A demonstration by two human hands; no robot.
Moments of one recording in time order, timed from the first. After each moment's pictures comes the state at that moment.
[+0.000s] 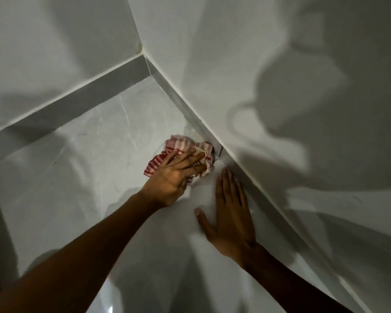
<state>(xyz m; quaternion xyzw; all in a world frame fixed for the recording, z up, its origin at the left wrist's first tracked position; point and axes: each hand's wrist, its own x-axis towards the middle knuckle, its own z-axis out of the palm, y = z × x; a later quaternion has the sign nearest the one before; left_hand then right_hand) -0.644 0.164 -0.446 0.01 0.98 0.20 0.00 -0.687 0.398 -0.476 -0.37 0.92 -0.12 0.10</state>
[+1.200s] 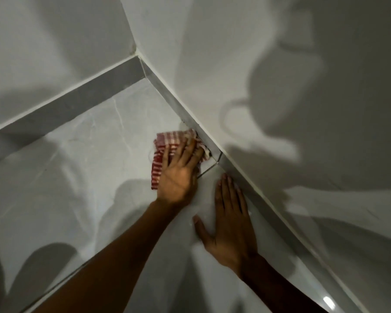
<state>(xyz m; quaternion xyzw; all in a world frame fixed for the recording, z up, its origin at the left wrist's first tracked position) -0.683 0.196 -0.457 -0.18 0.97 0.15 -0.05 -0.688 0.396 -0.481 -0.37 0.92 -0.10 0.08</state>
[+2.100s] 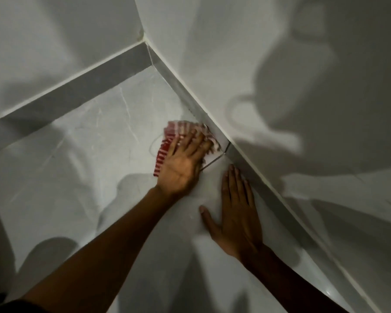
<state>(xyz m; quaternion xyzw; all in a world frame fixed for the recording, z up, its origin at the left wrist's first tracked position) -0.680 0.179 -0.454 -0.12 0.98 0.12 -0.04 -0.690 0.394 -0.483 -0.37 0.93 -0.08 0.06</state>
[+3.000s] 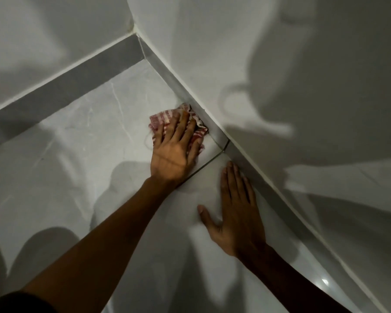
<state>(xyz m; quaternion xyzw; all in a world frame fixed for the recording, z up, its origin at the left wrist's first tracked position) -0.694 0.163 -0.469 -0.21 0.97 0.10 -0.11 -0.690 0.396 -0.492 -0.37 0.92 -0.11 0.05</state>
